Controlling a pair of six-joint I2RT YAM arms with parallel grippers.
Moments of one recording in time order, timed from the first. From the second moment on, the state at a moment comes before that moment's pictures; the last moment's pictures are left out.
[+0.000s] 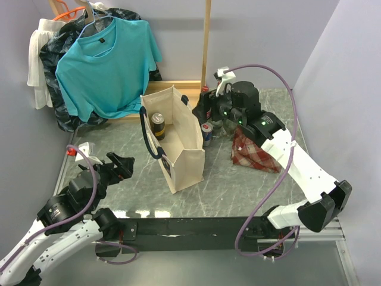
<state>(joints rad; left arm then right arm) -0.82 0.33 0.76 -0.77 -0.63 -0.77 0.59 1.35 1.45 -0.42 -0.09 0.20</state>
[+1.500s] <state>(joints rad) -0.82 0.38 0.76 -0.77 -0.63 -0.78 0.82 1.93 2.00 -0.67 0.06 0.09</state>
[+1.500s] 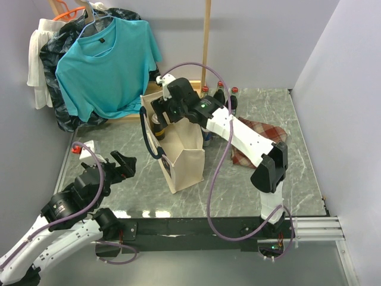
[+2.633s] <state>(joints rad) -0.82 0.48 0.76 -0.79 -0.70 -0.79 0.82 2.07 2.16 -0.72 -0.01 0.07</state>
